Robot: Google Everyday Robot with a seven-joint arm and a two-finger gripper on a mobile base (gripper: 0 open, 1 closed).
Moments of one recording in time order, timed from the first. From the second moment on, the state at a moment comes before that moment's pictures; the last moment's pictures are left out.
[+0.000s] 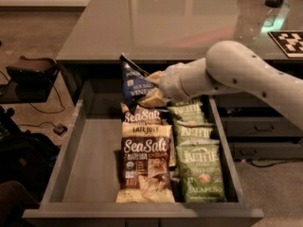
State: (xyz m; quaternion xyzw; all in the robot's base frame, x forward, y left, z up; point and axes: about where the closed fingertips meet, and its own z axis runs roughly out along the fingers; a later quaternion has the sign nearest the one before) arm 0.586 0.019 0.814 -0.62 0.64 0.16 0.43
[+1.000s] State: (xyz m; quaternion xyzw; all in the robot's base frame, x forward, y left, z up) arm 0.571 -0.132 0.890 -0.56 0.63 0.15 0.52
